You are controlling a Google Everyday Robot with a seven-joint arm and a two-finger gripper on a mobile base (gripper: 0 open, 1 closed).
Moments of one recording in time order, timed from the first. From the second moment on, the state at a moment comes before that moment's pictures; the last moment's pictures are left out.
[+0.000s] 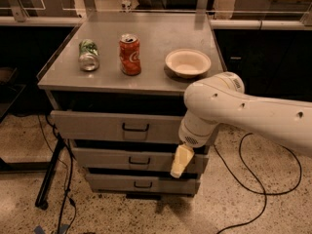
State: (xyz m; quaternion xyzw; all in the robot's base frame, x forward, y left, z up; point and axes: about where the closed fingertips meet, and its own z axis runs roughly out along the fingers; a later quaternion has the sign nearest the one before) arm 0.515 -0.096 0.672 -0.55 0.83 0.02 0.11
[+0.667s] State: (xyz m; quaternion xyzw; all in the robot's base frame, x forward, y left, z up) arm 0.515 -0.096 0.672 -0.55 0.83 0.02 0.11
